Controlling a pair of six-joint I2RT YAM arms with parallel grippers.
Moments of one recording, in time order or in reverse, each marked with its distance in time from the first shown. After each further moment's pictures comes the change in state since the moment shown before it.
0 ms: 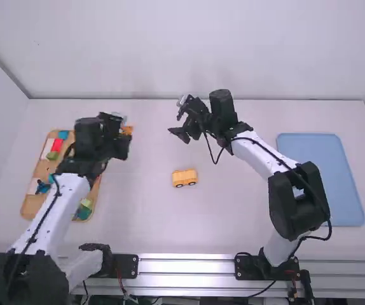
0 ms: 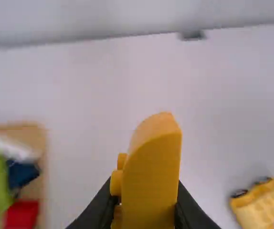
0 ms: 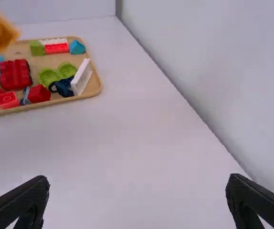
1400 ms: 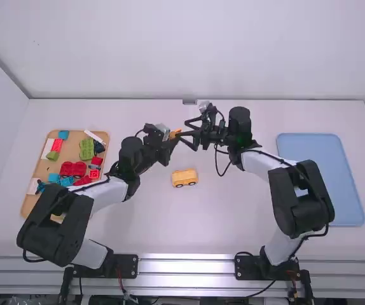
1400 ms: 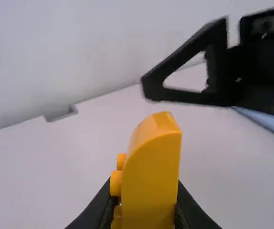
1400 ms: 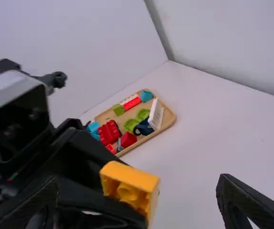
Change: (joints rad) left arm -0.264 0.353 -0.246 1.002 0.116 -0.175; right arm -0.084 0.000 -0.267 0.504 -0.357 0.634
